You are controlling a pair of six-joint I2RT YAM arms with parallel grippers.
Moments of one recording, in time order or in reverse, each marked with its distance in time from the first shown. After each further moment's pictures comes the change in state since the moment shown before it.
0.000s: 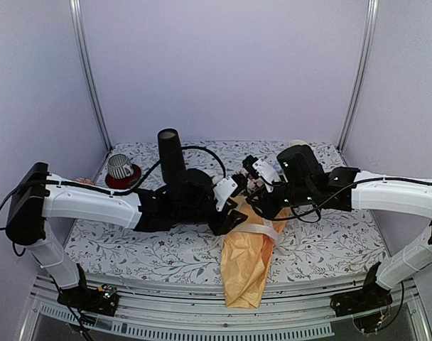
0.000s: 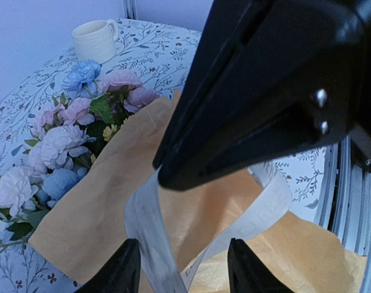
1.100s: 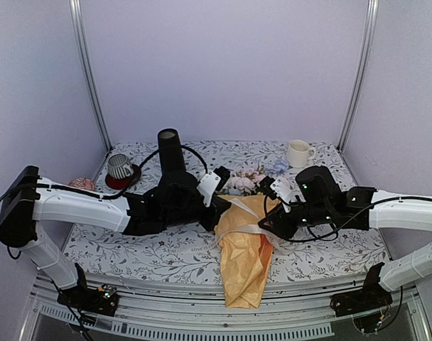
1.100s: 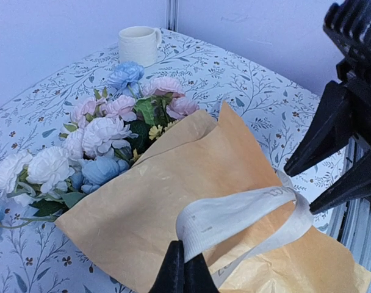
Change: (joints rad) left arm 0.031 -0.079 -0.107 0.097 -0.112 -0.111; right arm -0.001 -0.169 -0.230 0.029 -0.074 0.040
